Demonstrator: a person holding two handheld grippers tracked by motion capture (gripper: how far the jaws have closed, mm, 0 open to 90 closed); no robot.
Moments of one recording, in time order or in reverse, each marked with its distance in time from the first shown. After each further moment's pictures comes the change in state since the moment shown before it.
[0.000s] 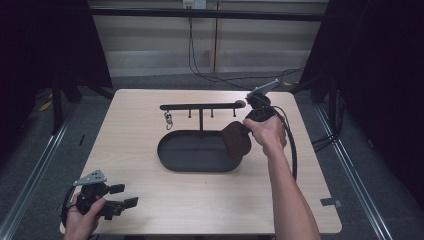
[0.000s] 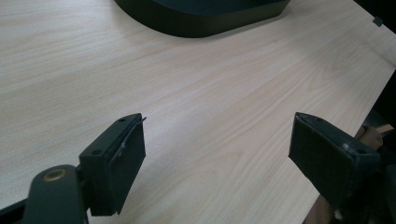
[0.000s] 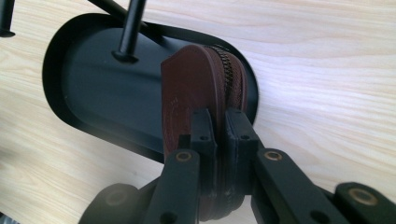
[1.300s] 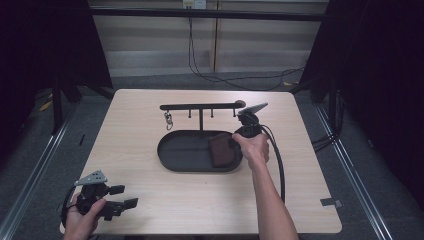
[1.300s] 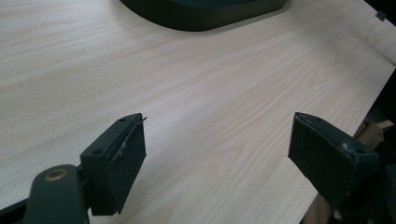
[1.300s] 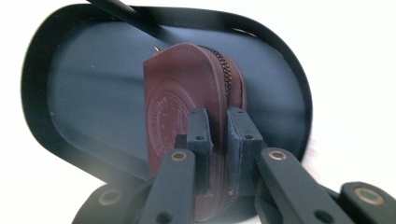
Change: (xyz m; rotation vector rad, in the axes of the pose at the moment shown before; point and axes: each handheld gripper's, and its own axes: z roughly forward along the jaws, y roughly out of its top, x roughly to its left) left arm 0.000 -0.001 0.001 0.019 -0.001 -0.003; right arm -0.011 -0.018 0.080 -0.022 0.100 0.080
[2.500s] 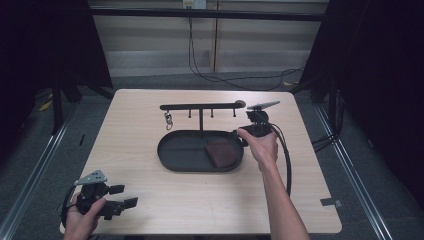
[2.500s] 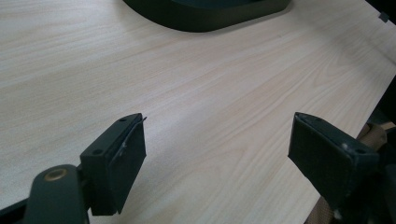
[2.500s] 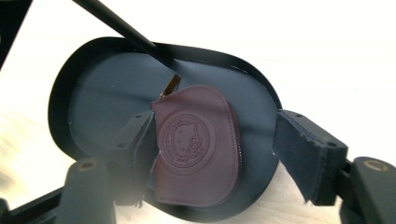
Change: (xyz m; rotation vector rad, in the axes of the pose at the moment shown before) left arm 0.003 0.000 0.000 0.002 0.009 0.003; right arm -0.005 -0.009 -0.033 -0.170 0.034 -0.082
